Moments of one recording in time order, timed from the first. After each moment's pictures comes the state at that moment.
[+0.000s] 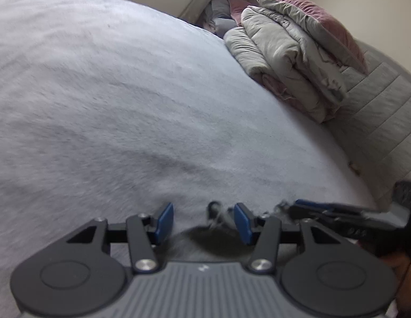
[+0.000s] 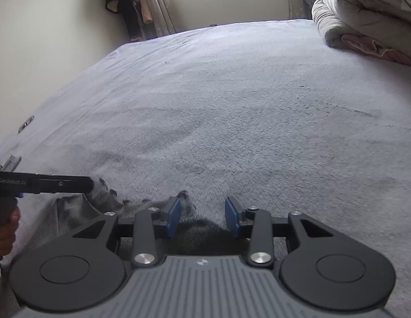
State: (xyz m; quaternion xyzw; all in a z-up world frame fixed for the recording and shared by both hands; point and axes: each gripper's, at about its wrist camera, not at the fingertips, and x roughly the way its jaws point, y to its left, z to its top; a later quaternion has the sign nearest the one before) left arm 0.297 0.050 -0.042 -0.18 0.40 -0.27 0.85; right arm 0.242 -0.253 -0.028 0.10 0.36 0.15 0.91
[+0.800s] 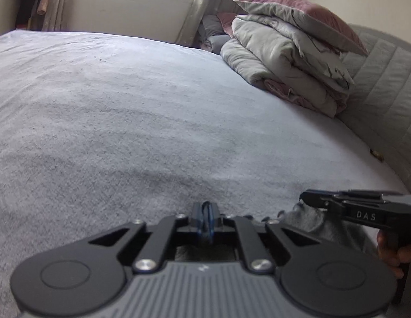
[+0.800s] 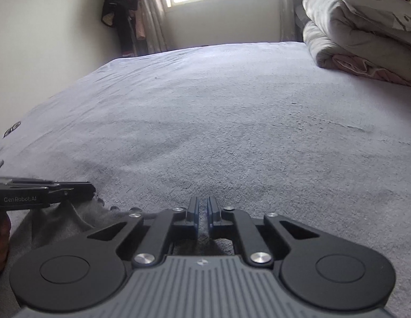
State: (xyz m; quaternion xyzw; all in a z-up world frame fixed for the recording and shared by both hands) left arm 0.274 0.016 -0.044 -0.09 0.33 -0.22 0.91; right arm 0.244 -0.243 -0.036 0.06 0.32 0.10 0.94
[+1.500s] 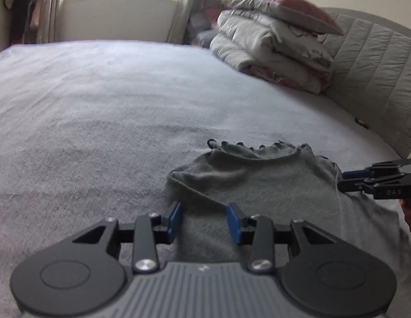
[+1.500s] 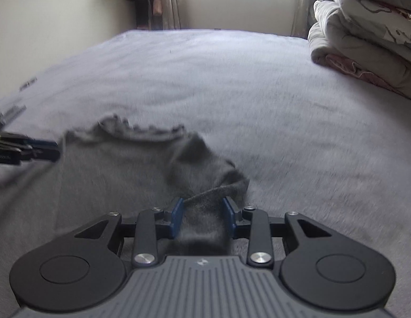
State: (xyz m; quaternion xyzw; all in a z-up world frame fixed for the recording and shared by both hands) left arm 0.182 0.067 -0.046 -0.03 0.32 -0.24 0.91; right arm 0.139 -0.267 -0.036 -0.03 0.35 0.12 0.93
